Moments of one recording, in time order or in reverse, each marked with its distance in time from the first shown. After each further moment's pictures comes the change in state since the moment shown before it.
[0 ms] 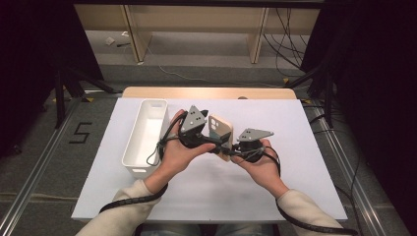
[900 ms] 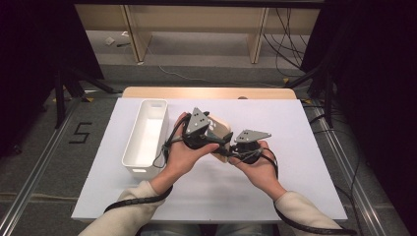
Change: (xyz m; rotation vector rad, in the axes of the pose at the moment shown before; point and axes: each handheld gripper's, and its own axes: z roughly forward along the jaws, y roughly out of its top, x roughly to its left) left arm -0.004 -0.008 0.010 0.004 0.044 -0.023; right arm 0.009 0.001 0.003 -0.004 -0.005 0.016
